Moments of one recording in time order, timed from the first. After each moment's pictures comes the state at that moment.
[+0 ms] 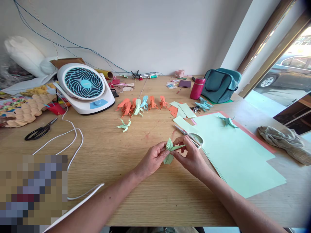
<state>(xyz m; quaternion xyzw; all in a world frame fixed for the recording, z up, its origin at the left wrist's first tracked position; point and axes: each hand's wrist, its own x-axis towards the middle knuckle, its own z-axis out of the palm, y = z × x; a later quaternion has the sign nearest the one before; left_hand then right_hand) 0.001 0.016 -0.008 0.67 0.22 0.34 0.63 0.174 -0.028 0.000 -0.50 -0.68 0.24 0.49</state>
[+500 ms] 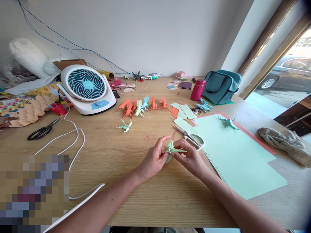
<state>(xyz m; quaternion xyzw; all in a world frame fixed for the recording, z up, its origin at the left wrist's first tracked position) -0.004 0.012 -0.007 0.71 0.32 0.32 0.54 0.174 -0.025 -0.006 -0.48 -0.64 0.38 0.47</state>
